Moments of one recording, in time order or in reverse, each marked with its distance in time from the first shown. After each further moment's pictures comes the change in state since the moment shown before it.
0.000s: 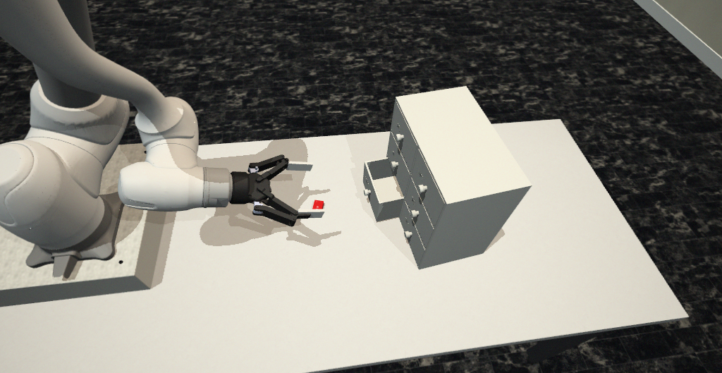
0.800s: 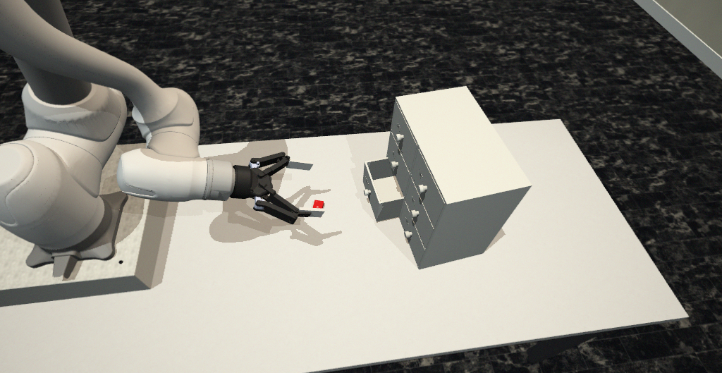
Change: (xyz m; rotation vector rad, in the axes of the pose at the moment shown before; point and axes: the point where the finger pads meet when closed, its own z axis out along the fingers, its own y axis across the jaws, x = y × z) arm 0.003 0.000 -0.001 -0.001 -0.104 0.000
